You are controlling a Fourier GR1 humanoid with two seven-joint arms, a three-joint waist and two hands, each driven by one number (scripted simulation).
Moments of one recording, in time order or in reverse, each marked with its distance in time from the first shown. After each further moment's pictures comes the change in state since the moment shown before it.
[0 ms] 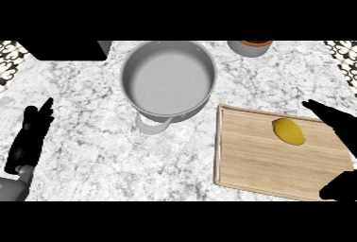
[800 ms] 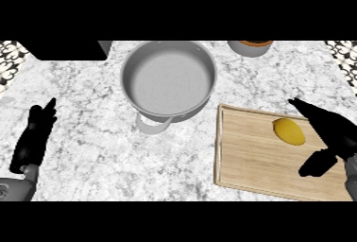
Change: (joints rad) left arm 0.012 -0.100 0.094 -0.019 -0.127 -0.067 0.040; right arm -0.058 0.232 -0.021 0.325 0.278 0.037 -0.191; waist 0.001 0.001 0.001
